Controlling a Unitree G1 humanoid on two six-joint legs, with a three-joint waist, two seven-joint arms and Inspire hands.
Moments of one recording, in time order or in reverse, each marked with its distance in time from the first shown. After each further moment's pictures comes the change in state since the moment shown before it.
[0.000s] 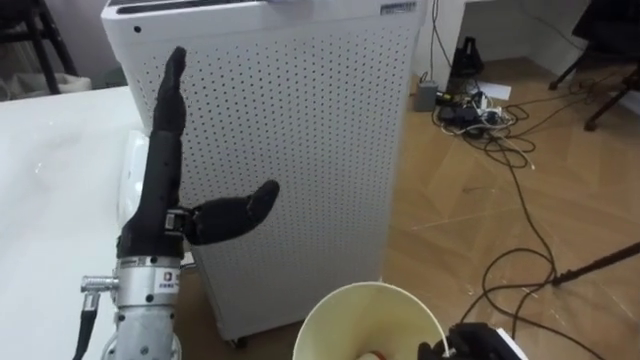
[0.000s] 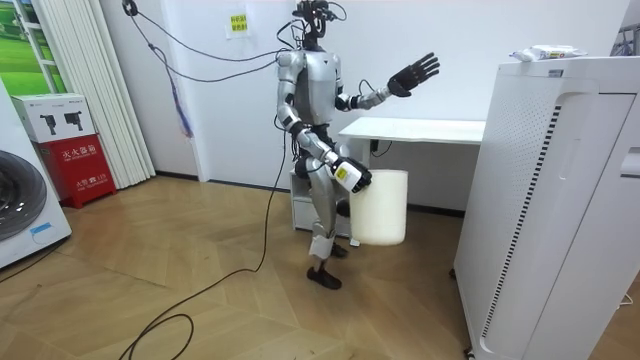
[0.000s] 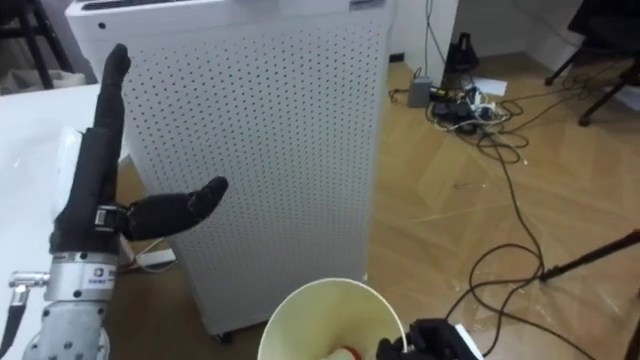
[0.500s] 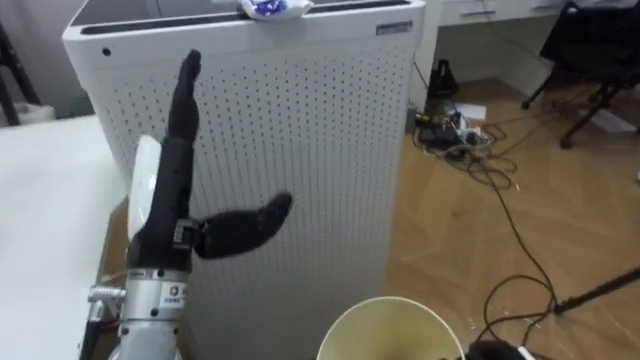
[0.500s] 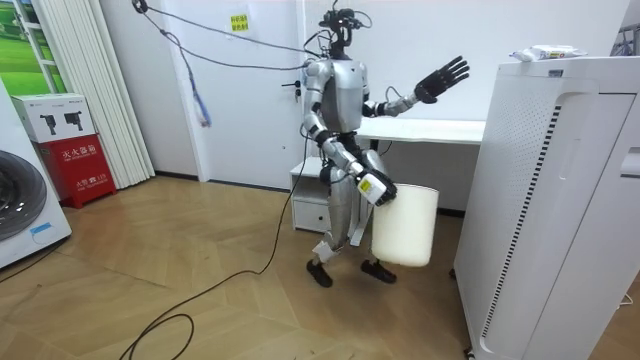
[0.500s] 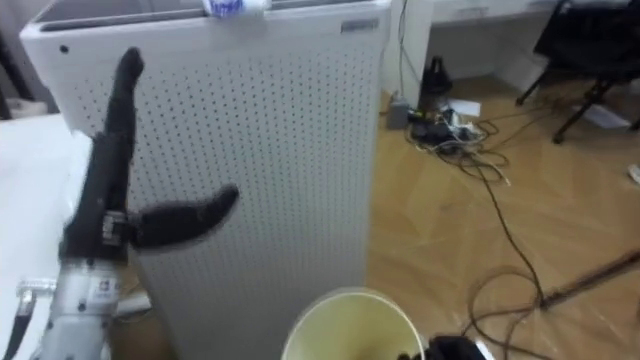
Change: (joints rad) left arm 0.016 0.022 -0.001 0.004 -0.012 -0.060 -0.033; right arm 0.029 -0.031 0.003 0.005 0.038 0.039 -0.017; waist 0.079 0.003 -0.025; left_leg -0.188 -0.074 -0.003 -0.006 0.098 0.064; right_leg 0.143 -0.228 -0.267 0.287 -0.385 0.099
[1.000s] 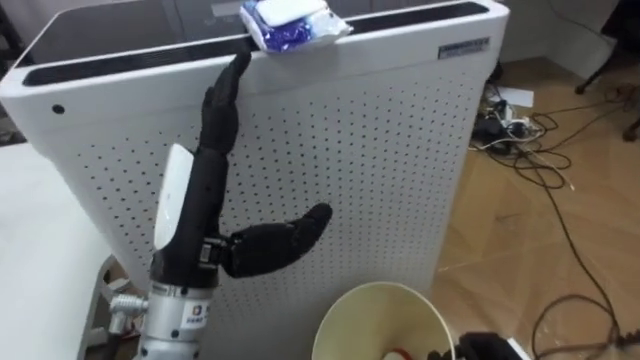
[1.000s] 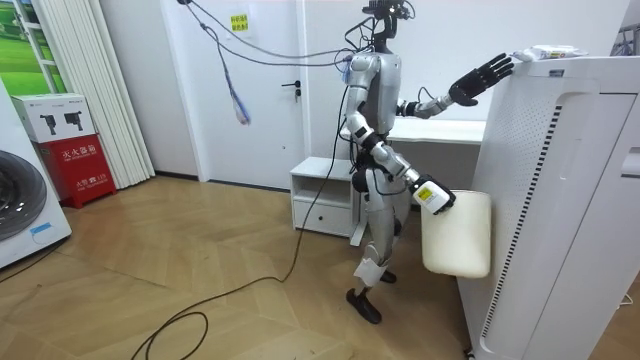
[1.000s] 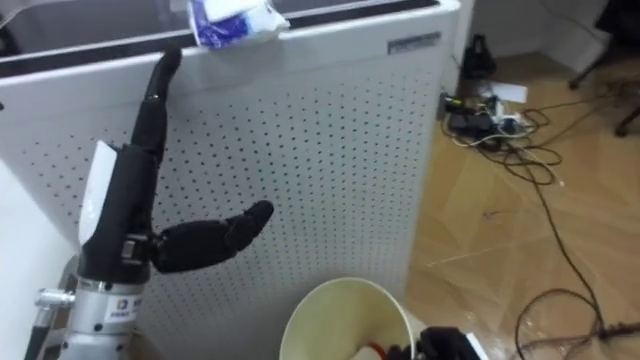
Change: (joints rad) left arm 0.032 0.010 -0.102 -0.006 0.066 -0.126 0.051; right arm -0.011 0.021 0.041 -0.027 -0.035 -0.004 -0.027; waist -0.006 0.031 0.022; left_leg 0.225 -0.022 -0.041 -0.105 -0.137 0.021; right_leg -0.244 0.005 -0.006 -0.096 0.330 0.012
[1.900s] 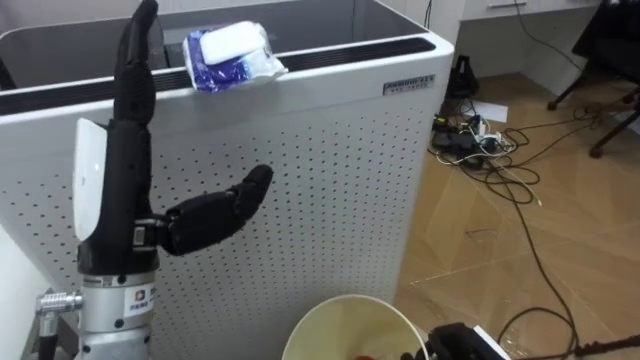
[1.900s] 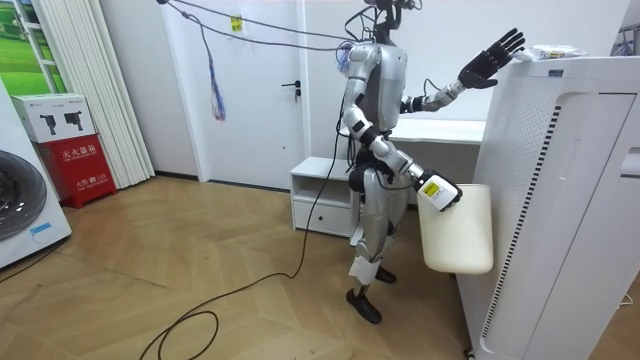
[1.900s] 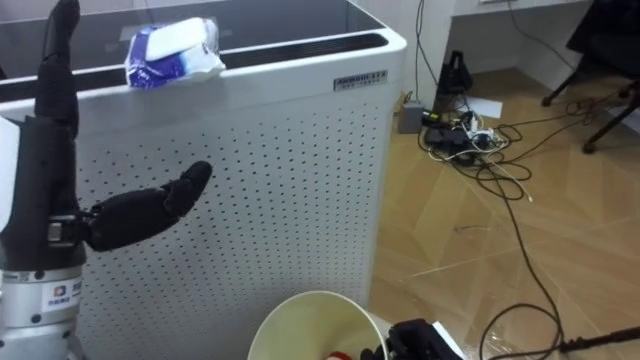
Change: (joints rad) left arm 0.041 0.028 0.168 -0.143 0.047 0.063 0.073; right arm -0.010 0.006 0.014 -0.046 -0.090 0.000 0.128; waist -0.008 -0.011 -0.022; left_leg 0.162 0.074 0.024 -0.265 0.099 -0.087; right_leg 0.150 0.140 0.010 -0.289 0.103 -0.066
